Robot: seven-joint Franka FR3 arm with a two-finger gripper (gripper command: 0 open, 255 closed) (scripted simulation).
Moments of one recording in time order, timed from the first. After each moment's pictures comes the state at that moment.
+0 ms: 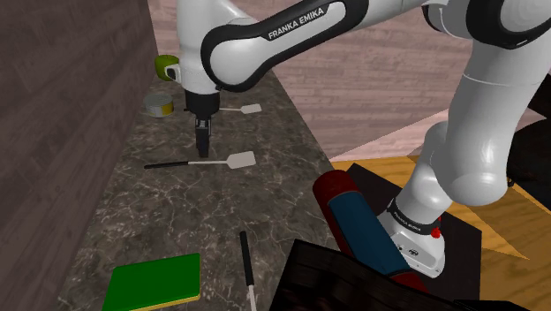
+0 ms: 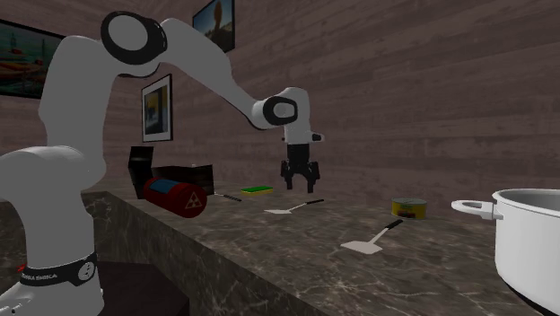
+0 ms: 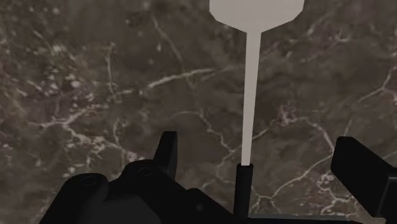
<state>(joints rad) 0.38 0.22 0.19 -1.89 -0.03 2.16 -0.31</state>
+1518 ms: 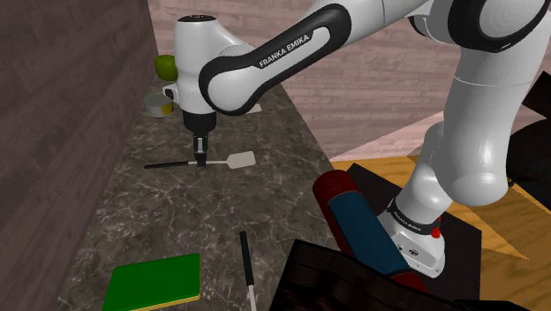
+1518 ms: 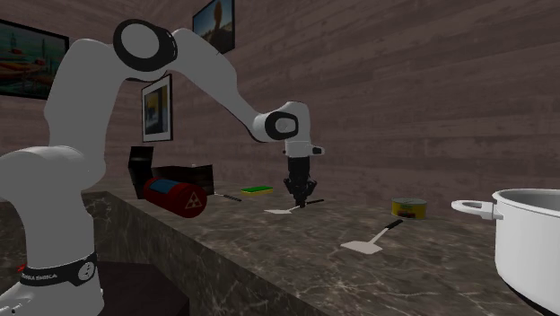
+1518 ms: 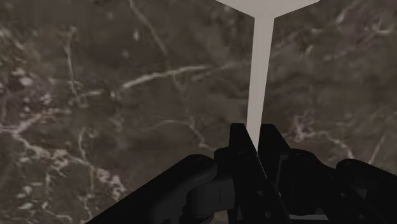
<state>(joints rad) 0.39 0.29 0.20 -1.91 -0.04 2.25 -0.31</state>
